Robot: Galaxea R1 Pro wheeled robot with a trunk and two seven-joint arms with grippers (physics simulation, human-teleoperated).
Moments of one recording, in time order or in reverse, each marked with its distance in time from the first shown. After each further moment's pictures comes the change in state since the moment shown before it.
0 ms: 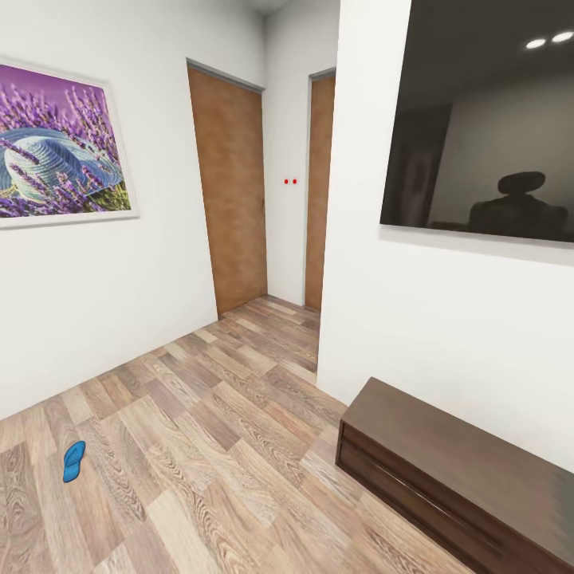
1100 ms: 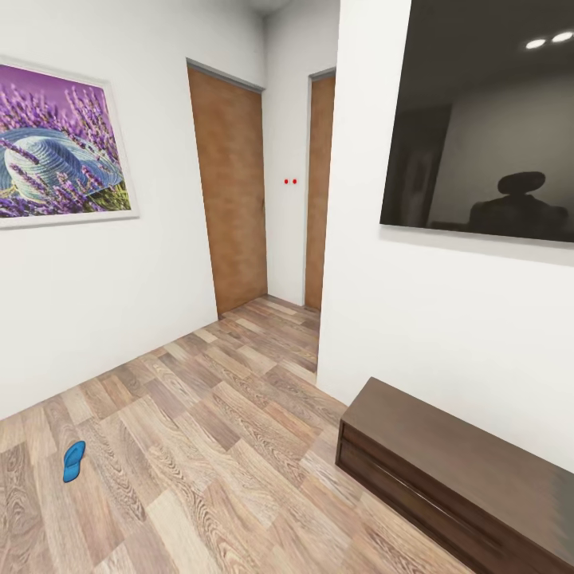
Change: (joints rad) left arm -0.006 -0.014 0.005 -0.130 0.019 0.015 -0.002; right arm -0.001 -0.026 -0.009 -0.239 -0.155 0.012 -0.069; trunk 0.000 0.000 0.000
